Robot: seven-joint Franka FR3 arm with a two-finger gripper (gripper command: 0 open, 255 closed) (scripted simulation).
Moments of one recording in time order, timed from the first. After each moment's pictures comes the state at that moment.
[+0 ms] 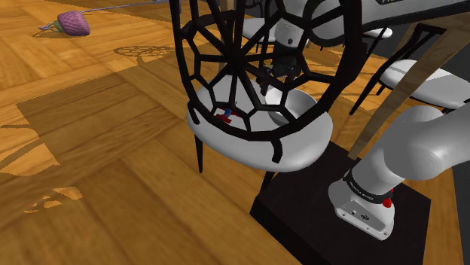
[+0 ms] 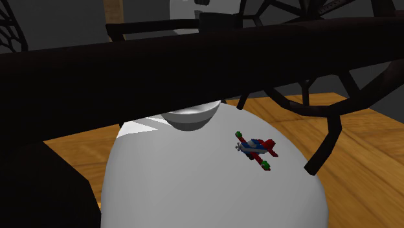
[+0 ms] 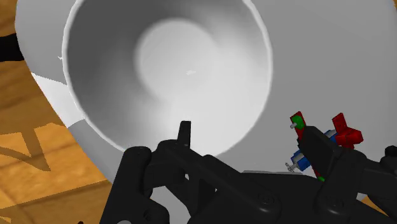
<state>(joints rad) 0.02 -0.56 0.19 -2.53 0.02 2.01 0.49</state>
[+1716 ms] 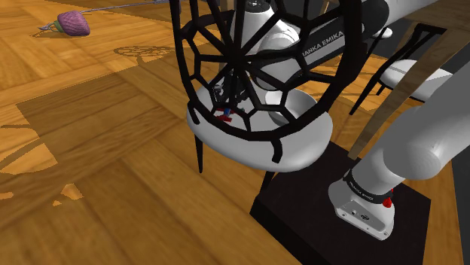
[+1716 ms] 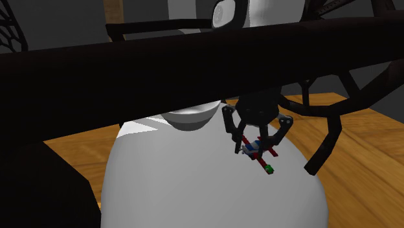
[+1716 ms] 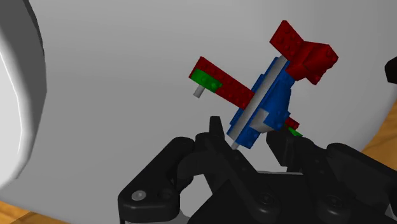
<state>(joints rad) 0.00 -0.09 0.32 -2.39 -0.22 2.48 1.05</state>
